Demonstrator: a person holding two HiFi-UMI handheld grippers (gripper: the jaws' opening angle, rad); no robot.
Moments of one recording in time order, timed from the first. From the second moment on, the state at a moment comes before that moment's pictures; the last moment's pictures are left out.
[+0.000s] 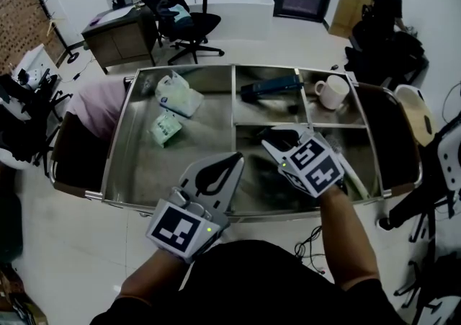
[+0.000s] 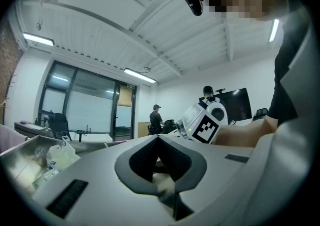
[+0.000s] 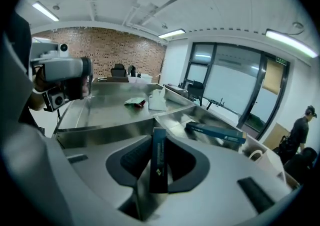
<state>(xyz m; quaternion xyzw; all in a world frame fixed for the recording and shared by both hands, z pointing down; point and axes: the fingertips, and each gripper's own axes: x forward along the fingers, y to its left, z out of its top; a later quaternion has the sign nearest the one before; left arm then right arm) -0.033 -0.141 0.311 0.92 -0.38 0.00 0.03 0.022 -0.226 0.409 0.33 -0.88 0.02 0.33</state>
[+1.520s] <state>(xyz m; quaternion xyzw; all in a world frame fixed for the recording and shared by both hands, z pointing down) -0.031 -0.148 0.308 0.93 -0.38 0.00 0.02 0.023 -0.221 0.407 0.34 -0.89 0.04 0.31</state>
